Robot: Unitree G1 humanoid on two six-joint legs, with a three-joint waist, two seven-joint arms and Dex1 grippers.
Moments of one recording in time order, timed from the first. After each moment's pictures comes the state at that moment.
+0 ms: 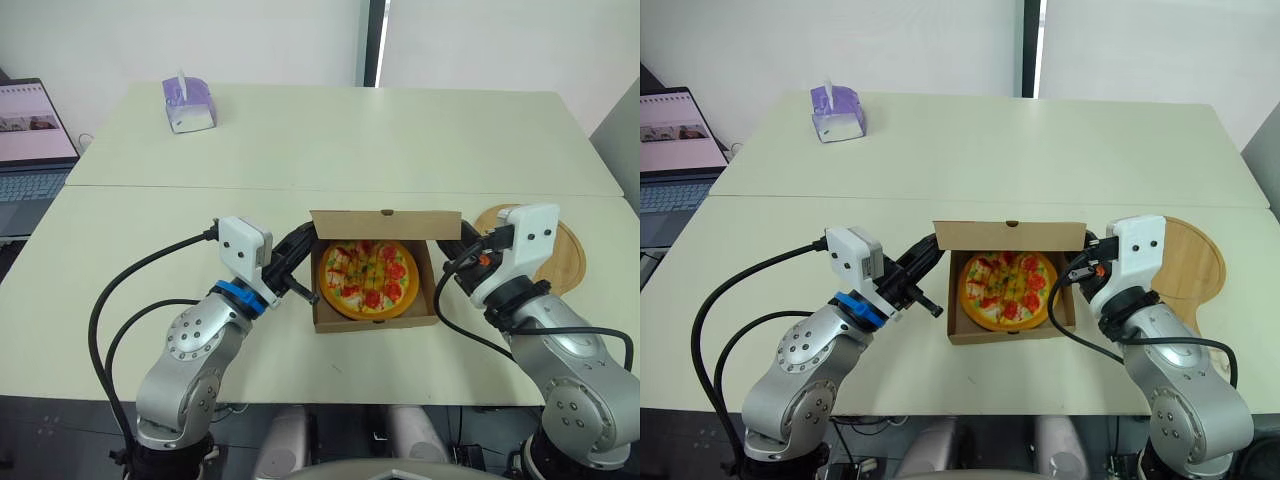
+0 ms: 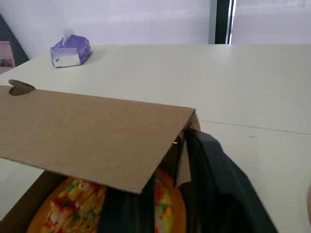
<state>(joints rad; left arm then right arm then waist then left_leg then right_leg) -0.05 0.29 -0.03 -0.64 -0.42 0.48 -0.40 -0.13 -0.16 -0.17 -0.98 0.43 1.11 0.15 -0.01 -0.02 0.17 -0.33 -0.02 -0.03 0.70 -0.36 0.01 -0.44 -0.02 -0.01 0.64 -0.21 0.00</state>
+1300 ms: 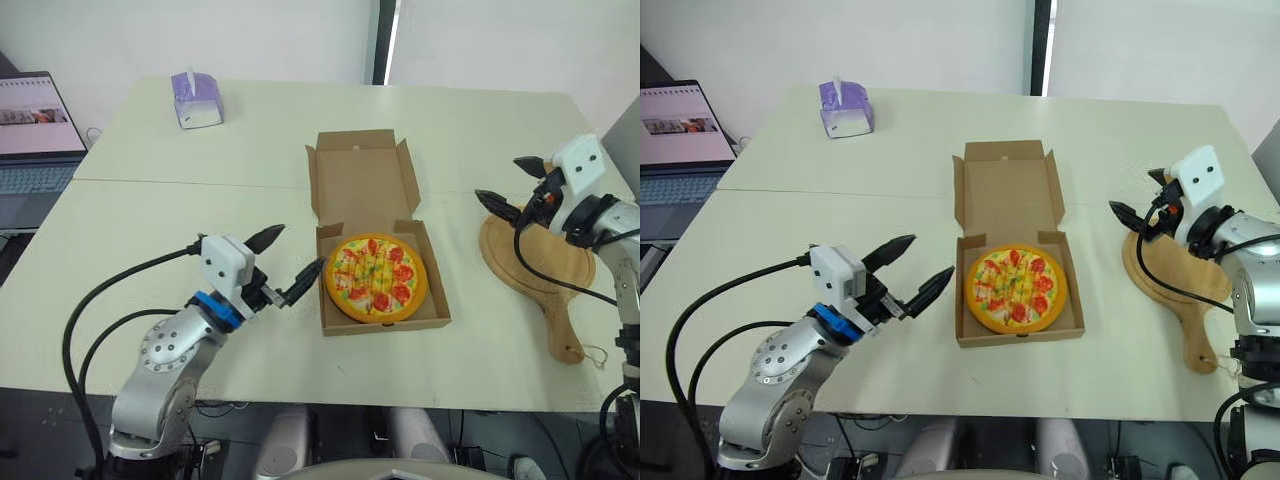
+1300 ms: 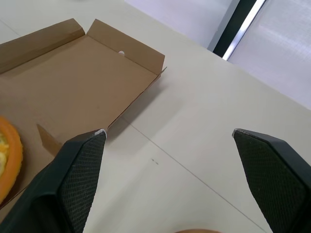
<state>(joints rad) 0.03 0.40 0.05 -0.57 -0.43 0.33 -0.53 -0.47 -0.77 -0.17 -0.02 0.30 0.46 0.72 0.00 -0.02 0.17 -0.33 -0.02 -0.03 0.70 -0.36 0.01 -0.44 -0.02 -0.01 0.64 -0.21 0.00</state>
